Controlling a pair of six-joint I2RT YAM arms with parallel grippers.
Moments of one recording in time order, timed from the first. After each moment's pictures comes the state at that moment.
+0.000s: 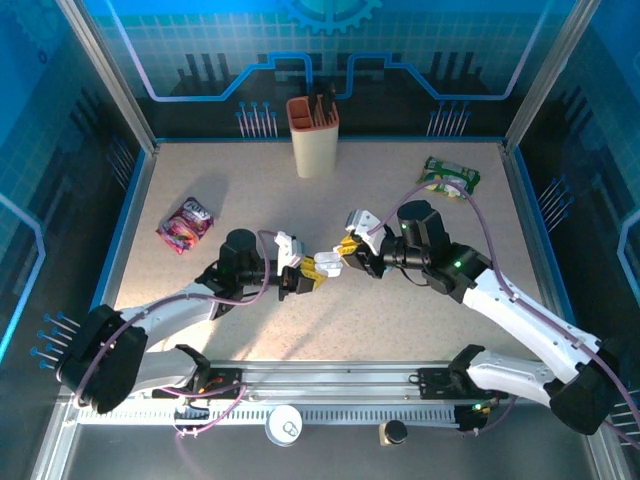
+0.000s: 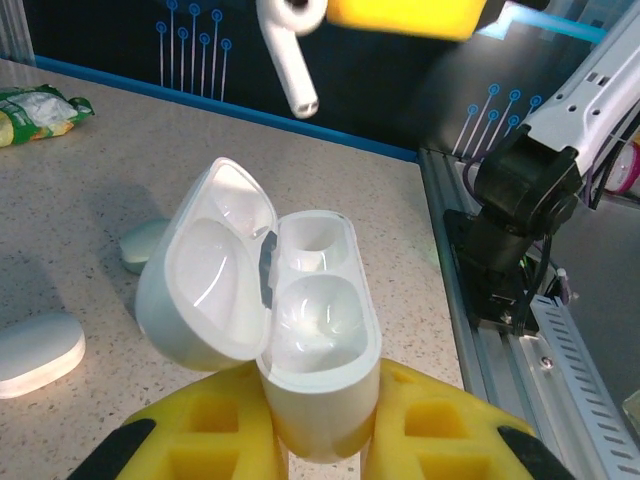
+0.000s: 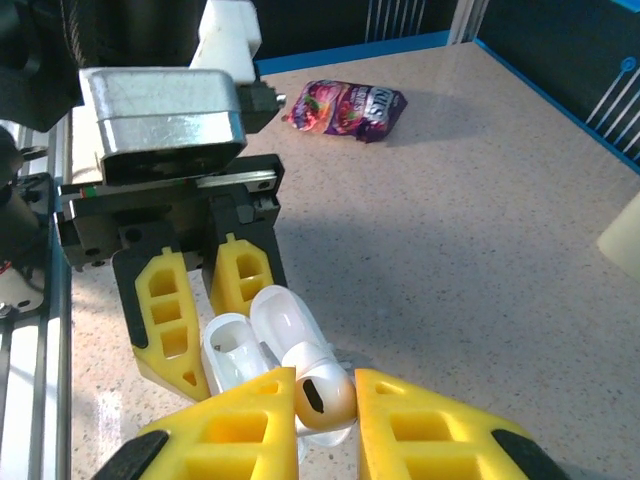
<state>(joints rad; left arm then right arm) -0.51 1.23 0.47 0.48 0.91 0.02 0.67 1.07 0.94 -0.37 -0.42 -0.28</state>
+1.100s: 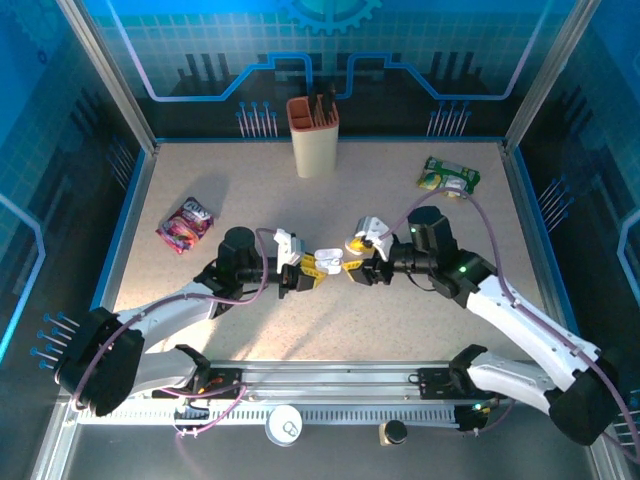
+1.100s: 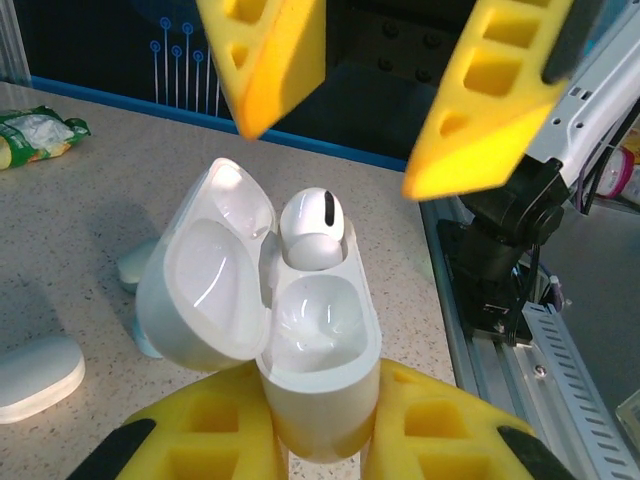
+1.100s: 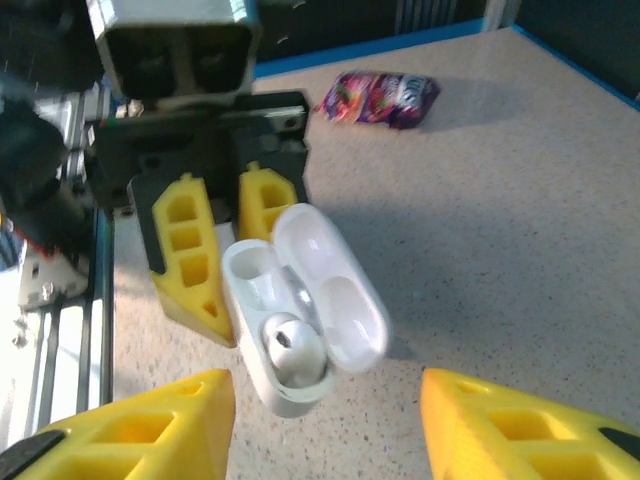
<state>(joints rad) -0.51 1.22 0.49 0.49 0.91 0.02 0.57 1.01 0.82 -0.31 -0.57 -0.24</state>
